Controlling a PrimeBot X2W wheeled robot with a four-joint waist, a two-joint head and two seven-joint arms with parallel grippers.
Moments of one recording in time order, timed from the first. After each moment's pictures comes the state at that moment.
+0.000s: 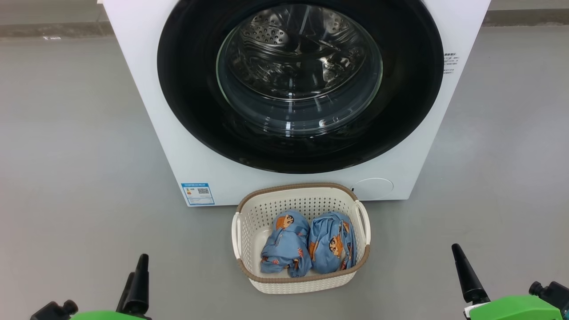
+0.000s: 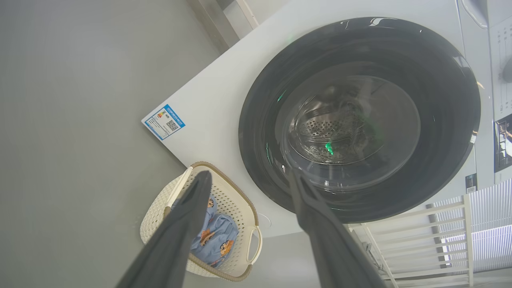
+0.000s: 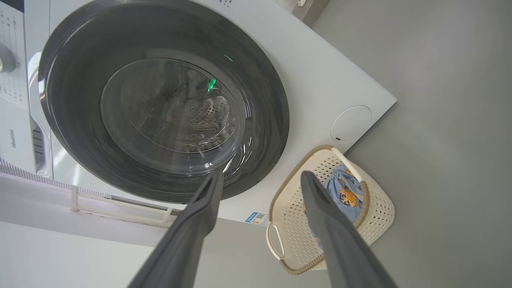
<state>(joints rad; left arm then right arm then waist) -0.02 0.02 0.01 0.26 -1.10 -0.13 -0.04 -0.03 -0.10 -0.04 0.34 1.18 0.13 -0.04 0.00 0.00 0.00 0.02</state>
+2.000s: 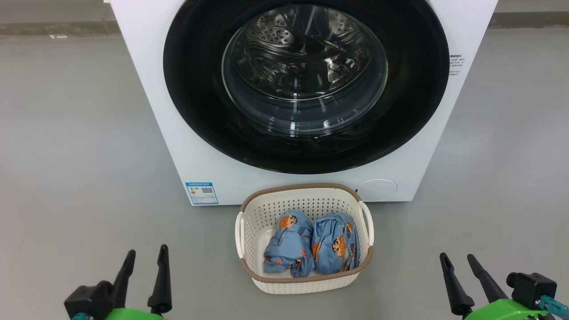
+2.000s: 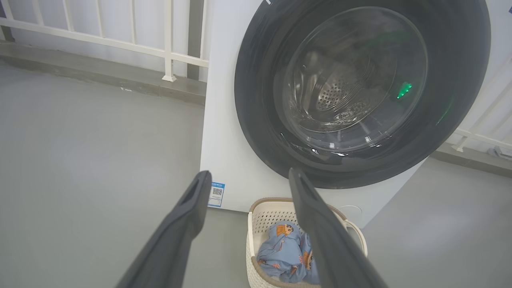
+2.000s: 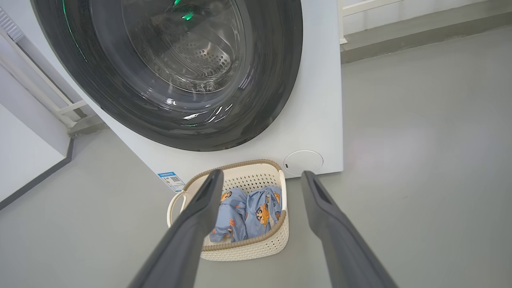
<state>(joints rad) -0.02 0.03 -0.05 0.22 -0.37 -0.13 -0.21 -0.03 -0.16 0.02 0.38 0.47 0.13 -0.21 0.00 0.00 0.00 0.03</state>
